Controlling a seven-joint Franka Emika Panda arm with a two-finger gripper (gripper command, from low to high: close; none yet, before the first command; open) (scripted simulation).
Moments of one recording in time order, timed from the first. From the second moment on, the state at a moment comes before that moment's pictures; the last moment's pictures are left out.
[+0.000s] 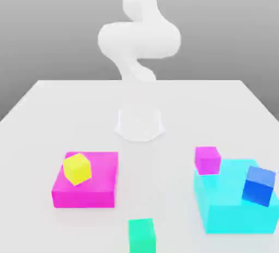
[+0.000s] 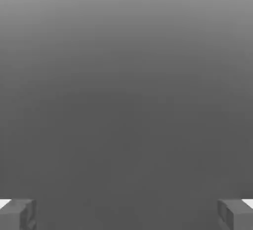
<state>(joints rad) 0.00 -0.71 0.00 -2.32 0.00 2.34 0.79</state>
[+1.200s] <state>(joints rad) 0.03 0.41 -0.01 -2.45 0.02 2.86 0.67</state>
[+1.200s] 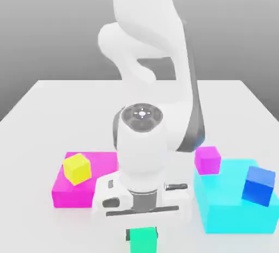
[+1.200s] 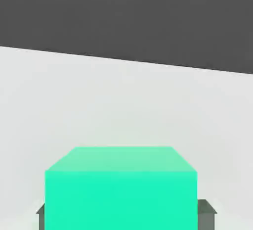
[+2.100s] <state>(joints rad) 0.35 -0.39 0.13 -2.78 0.07 2.39 -0.05</state>
